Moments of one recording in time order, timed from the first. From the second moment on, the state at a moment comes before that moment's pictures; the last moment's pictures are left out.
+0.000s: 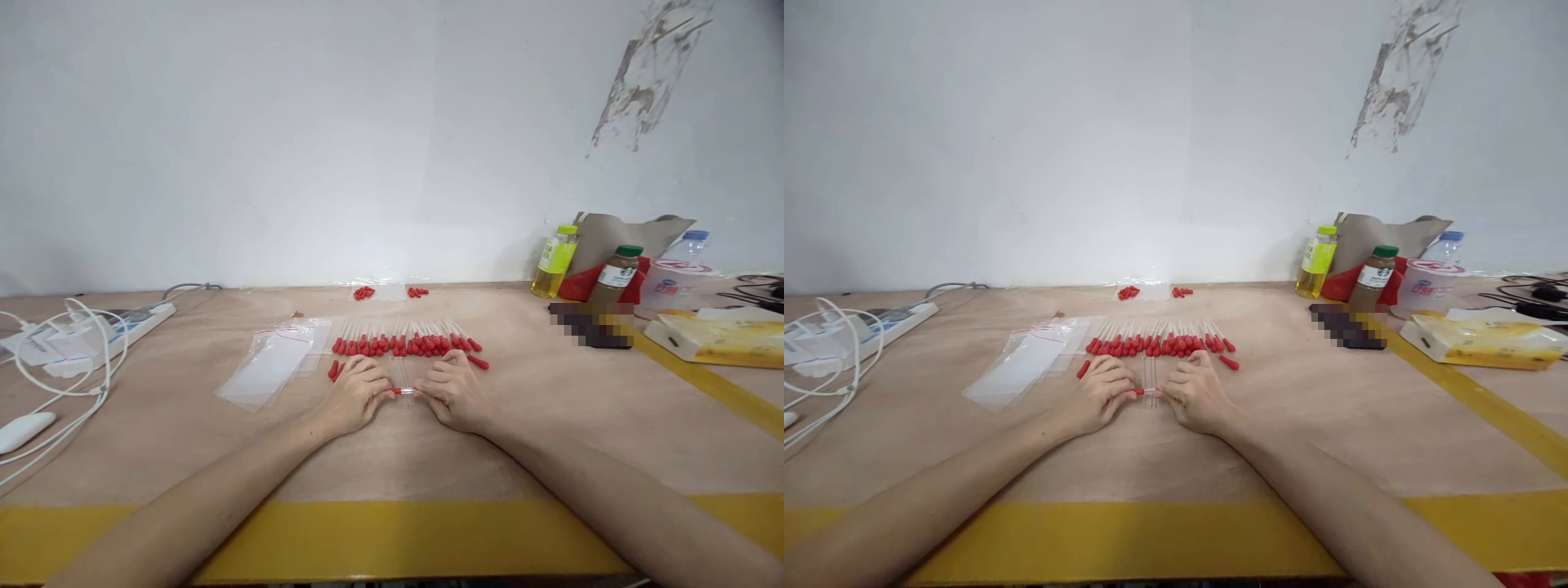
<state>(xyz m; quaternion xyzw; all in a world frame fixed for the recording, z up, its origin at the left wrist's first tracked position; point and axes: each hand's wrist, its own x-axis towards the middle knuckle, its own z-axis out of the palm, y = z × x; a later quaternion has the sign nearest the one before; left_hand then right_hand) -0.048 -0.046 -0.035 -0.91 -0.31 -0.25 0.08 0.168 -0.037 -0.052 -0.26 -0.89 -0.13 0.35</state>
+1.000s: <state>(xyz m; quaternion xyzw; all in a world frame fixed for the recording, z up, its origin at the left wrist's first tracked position) -0.129 -0.016 -0.018 -0.71 -0.66 -0.24 -0.02 0.161 -0.039 -0.051 -0.40 -0.86 -0.07 0.32</state>
